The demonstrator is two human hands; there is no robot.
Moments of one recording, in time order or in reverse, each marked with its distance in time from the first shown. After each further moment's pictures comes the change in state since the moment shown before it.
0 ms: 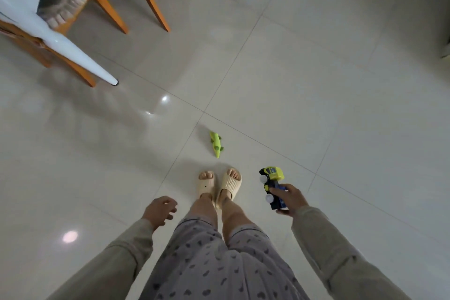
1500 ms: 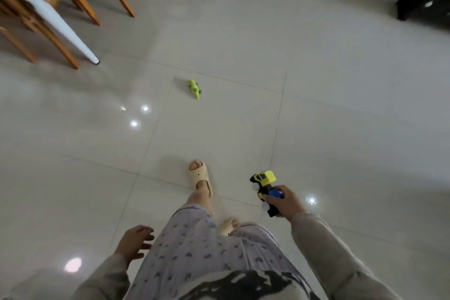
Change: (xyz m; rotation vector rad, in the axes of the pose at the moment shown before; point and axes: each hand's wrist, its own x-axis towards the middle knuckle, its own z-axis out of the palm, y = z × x) left_hand -0.165 -0.537 0.105 0.045 0.026 0.010; right_hand -0.202 0.573 0.041 0.033 0.093 -0.230
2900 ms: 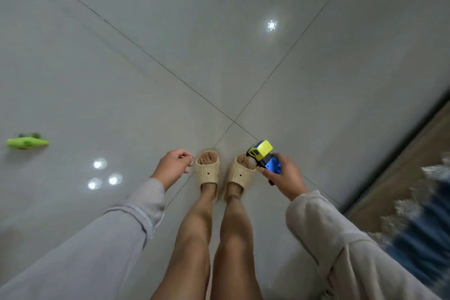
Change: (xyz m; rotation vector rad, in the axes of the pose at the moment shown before) left_hand 0.185 0.162 0.396 1.367 -0.321 0.452; right_hand 0.183 0.338 0.093 0.589 0.414 0.359
